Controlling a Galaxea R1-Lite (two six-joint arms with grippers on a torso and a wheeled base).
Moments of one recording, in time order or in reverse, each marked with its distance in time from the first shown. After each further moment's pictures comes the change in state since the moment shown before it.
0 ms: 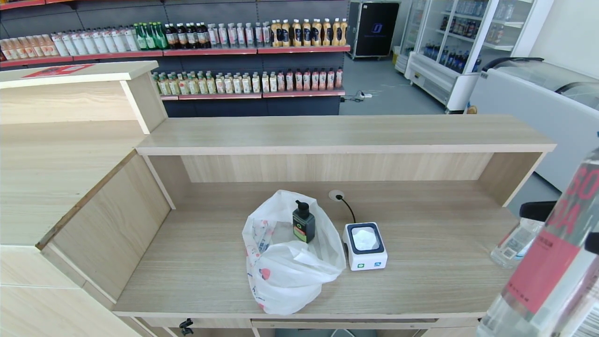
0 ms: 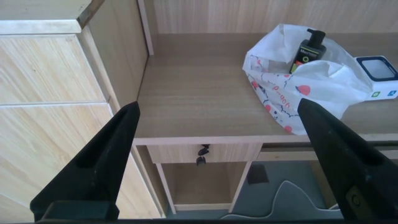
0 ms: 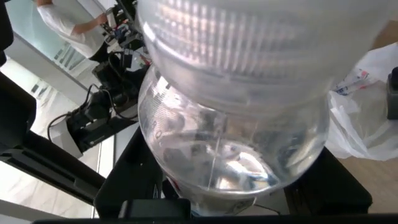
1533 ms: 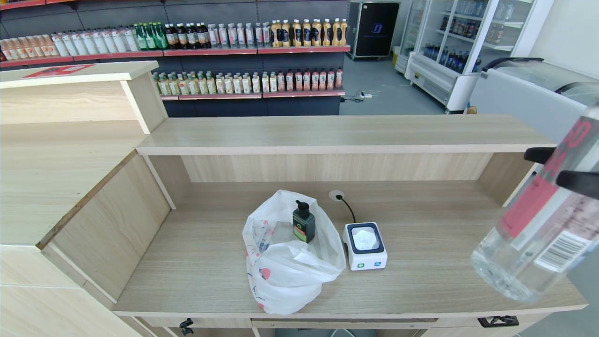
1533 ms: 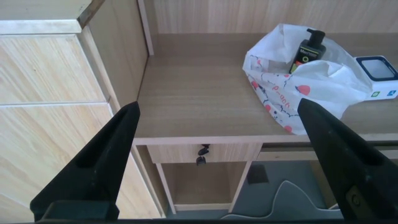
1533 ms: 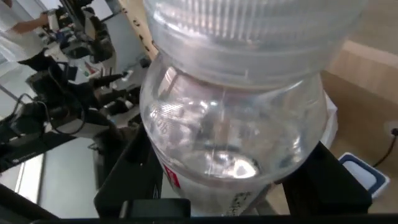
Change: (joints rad) left arm 0.000 0.000 0.000 0.000 0.000 0.000; right arm -0.134 0.049 -0.074 -0.001 -0.080 -0.268
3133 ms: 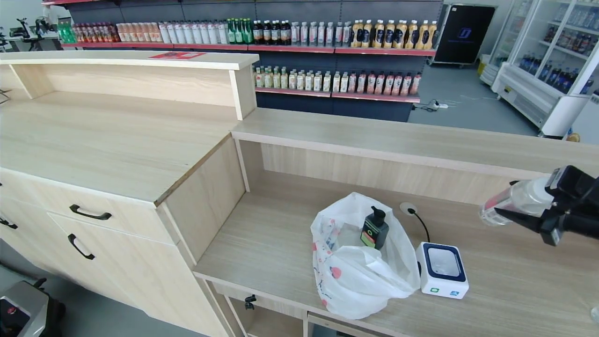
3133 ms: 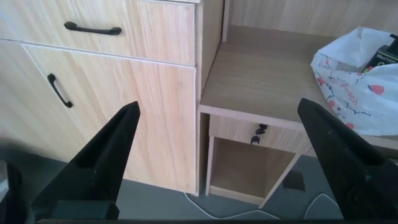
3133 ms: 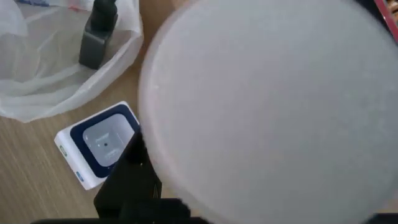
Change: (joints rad) left arm 0.001 0.000 0.000 0.000 0.000 0.000; right arm -0.500 0.541 0.189 -0.393 -0.195 -1.039
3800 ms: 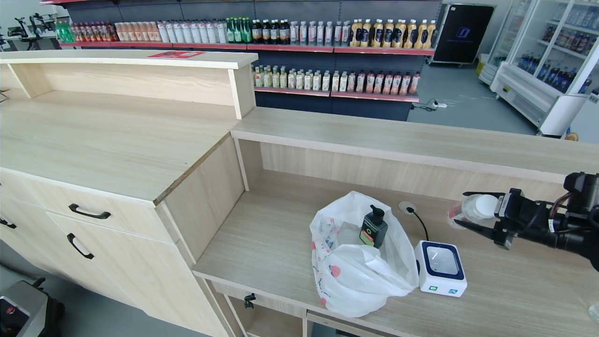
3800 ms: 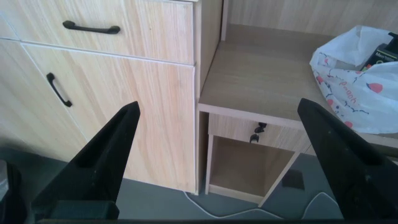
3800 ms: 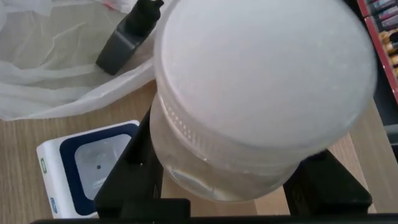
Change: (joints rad) left arm -0.001 0.000 0.000 0.000 0.000 0.000; right arm 0.103 0.250 0.010 -0.248 0.078 -0.177
